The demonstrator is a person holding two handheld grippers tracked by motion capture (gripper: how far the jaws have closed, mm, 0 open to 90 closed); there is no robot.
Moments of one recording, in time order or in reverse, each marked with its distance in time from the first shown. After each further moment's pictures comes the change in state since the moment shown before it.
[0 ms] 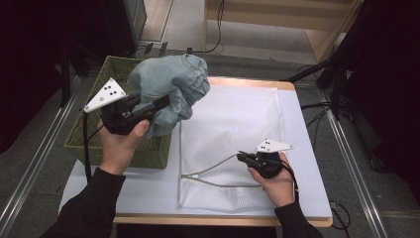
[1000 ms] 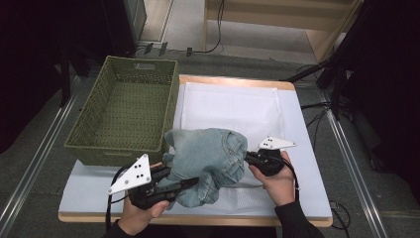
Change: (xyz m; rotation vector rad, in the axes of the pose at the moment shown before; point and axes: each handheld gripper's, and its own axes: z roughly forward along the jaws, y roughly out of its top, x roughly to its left) left arm -0.089 -0.101 -0.025 0.018 -0.376 0.037; right arm -0.005 0.005 -0.002 -0.020 0.026 0.056
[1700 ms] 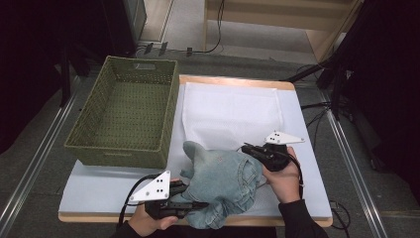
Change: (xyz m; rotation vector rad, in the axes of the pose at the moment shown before) left arm 0.005 -0.050 0.027 0.121 -0.255 0.028; right arm -0.004 0.016 -0.015 -0.047 -0.021 0.010
